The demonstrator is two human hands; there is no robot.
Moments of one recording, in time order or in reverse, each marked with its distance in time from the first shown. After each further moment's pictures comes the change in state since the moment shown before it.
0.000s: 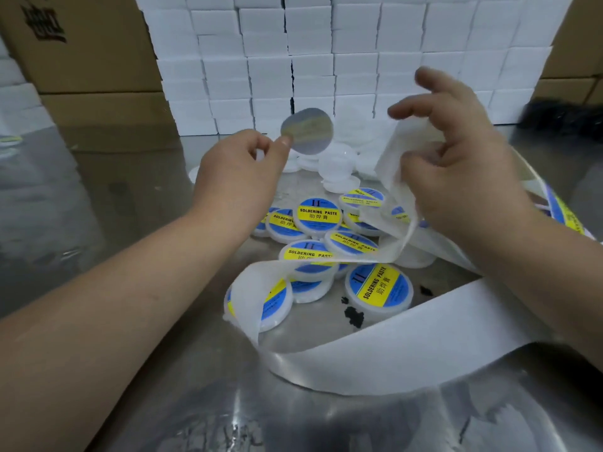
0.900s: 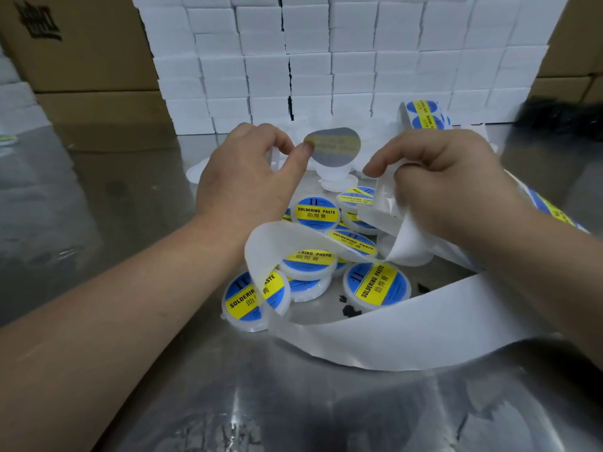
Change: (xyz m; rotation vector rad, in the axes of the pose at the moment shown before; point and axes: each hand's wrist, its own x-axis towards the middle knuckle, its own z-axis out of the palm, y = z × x) left_hand -0.014 0.011 -0.001 0.163 0.012 0.209; right_hand -0.002 -0.006 -0.002 0.005 -0.163 0.152
